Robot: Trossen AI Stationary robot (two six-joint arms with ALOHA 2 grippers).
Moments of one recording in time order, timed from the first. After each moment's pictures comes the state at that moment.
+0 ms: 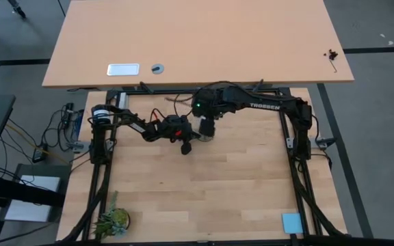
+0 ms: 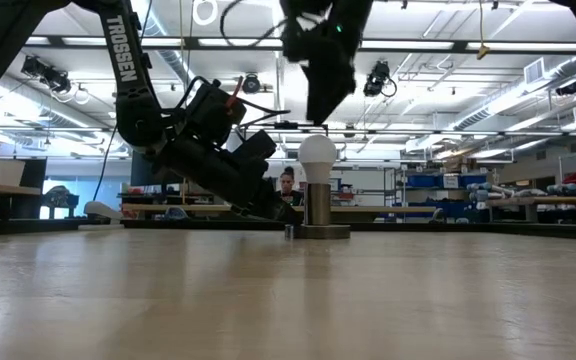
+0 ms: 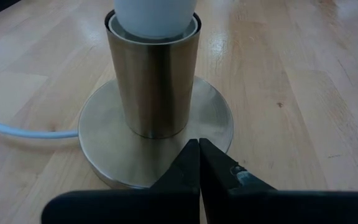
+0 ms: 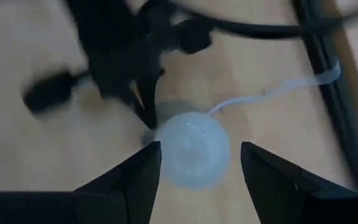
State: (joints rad) left arm 0.29 1.96 0.70 0.79 0.18 0.02; right arm -0.22 1.93 1.87 -1.12 0.14 0.02
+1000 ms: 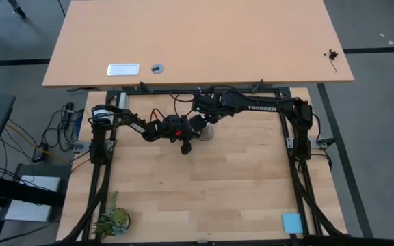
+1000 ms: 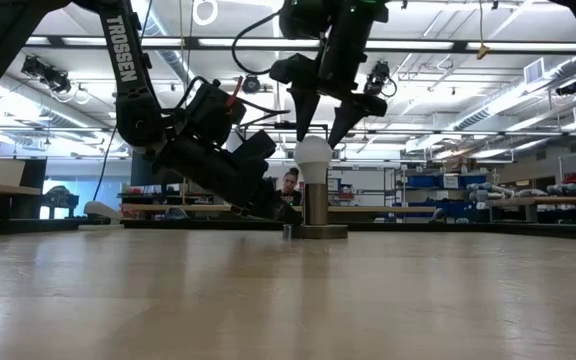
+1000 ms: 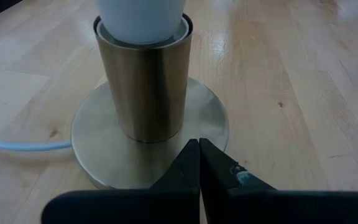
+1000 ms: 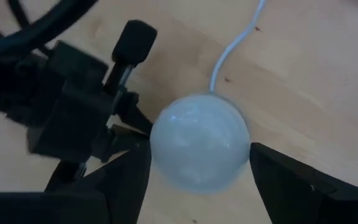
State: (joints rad) left arm 0.29 1.96 0.70 0.79 0.18 0.03; right arm -0.23 1.93 1.74 -1.00 0.15 0.80
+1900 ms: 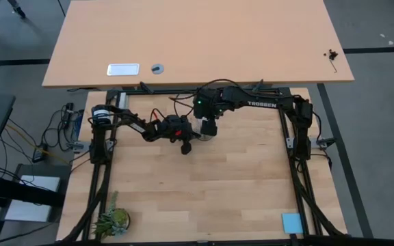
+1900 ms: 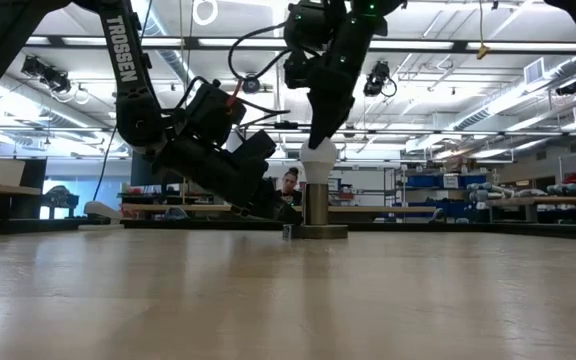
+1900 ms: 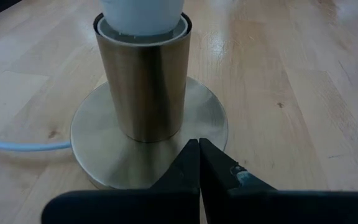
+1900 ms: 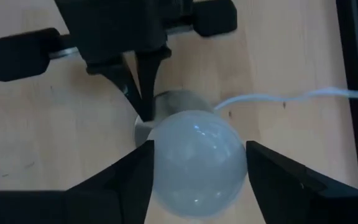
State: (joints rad) left arm 0.29 1.96 0.70 0.79 0.18 0.03; right arm -0.29 1.93 1.72 -0.97 0.03 -0.16
